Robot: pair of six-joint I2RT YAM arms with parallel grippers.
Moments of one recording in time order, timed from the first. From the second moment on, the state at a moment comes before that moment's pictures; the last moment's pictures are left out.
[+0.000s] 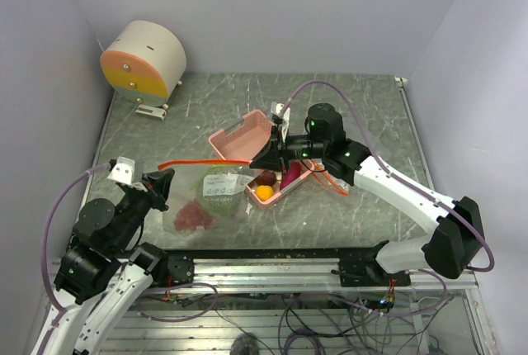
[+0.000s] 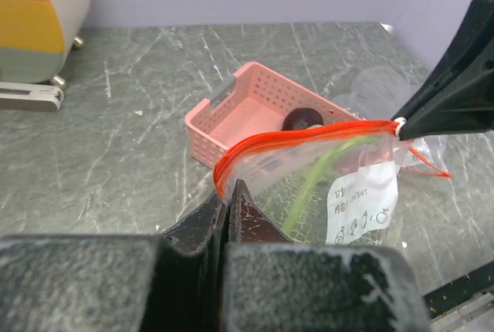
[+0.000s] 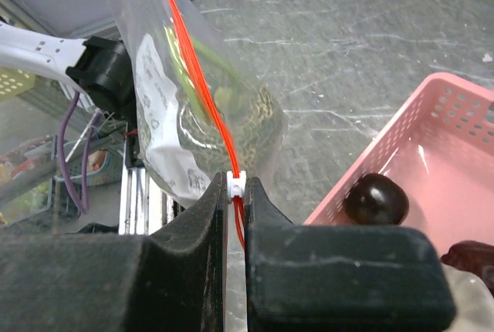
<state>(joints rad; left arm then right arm) -0.49 0.22 0.76 -0.57 -0.11 -0.21 0.71 1.35 1.07 -0.04 -0.77 0.03</state>
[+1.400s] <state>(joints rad) -0.49 0.47 0.82 -0.40 -0.60 -0.35 0.50 1.40 1.14 -0.66 0.42 0.51</state>
